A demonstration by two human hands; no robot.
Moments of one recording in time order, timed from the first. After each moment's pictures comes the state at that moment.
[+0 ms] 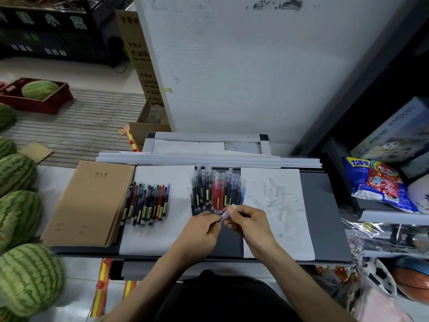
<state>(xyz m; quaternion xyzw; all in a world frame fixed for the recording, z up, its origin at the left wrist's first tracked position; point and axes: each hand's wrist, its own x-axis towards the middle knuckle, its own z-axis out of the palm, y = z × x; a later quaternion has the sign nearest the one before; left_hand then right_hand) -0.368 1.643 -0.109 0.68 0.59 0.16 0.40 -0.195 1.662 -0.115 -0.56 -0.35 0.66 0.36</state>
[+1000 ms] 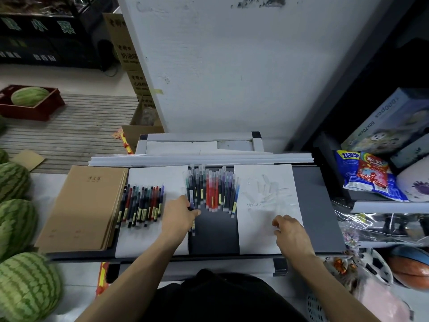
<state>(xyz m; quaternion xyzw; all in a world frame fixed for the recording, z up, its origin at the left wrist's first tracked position) -0.395 1.696 -0.182 0.52 0.79 0.11 0.30 -0.069 1.646 -0.178 -0.73 -0.65 0.19 -0.07</state>
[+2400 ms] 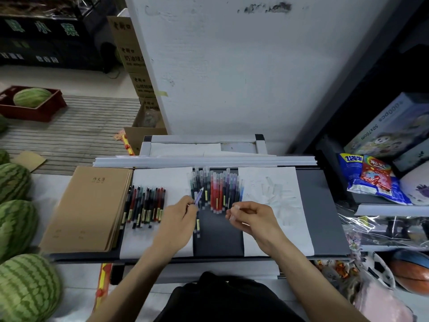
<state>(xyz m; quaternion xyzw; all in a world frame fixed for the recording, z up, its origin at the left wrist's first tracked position) -0.411 1.659 -0.114 0.59 0.68 0.24 0.37 -0.180 1.665 -0.105 -0.57 -0.26 0.68 0.37</state>
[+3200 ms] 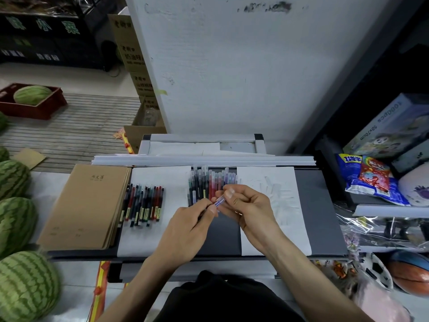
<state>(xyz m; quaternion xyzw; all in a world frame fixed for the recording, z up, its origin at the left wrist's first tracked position) -0.384 1.633 -0.070 0.65 0.58 0.30 0.39 -0.202 1.667 -0.051 -0.44 -0.23 0.72 0.48</state>
